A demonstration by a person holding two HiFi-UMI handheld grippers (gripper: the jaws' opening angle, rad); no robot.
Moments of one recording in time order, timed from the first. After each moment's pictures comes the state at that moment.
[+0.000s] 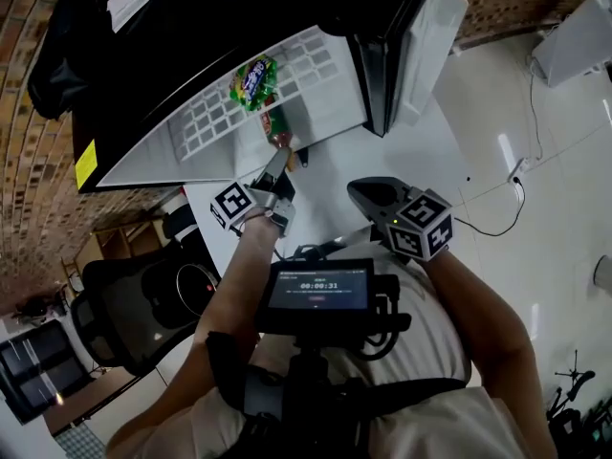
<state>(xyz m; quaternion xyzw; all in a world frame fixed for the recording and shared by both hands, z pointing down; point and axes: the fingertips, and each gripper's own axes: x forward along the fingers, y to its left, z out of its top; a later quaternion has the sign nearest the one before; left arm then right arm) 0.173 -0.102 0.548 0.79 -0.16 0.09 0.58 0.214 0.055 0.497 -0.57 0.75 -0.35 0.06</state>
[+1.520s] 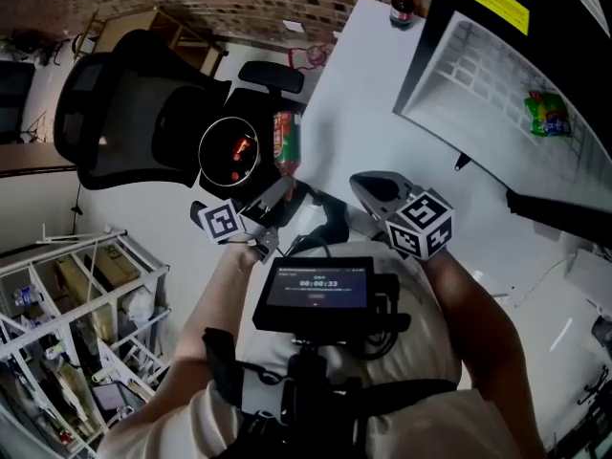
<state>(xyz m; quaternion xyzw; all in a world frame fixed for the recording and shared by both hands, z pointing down) -0.235 -0.051 0.530 0.73 -0.34 -0.10 0.58 -0.103 -0.046 0.493 -0.24 0.92 -0.30 -0.11</state>
